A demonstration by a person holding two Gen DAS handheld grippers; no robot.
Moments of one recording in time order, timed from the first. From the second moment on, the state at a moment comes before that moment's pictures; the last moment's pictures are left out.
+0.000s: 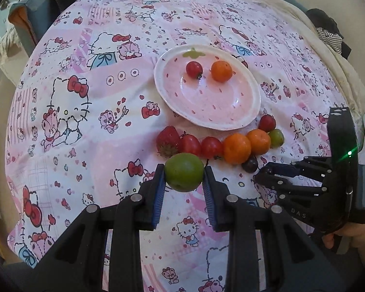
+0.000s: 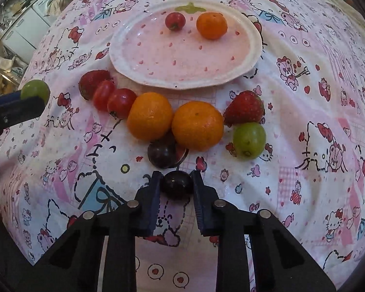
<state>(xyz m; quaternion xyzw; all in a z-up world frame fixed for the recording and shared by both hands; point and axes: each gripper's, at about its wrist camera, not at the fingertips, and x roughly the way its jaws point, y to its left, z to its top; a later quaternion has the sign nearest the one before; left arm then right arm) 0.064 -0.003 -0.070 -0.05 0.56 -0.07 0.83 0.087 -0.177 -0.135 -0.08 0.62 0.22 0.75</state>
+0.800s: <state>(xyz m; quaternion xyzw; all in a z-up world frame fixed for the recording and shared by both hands) 0.067 0.011 -0.065 -0.01 0.52 -0.01 0.85 0.102 -0.207 -0.064 0.07 0.54 0.24 0.80</state>
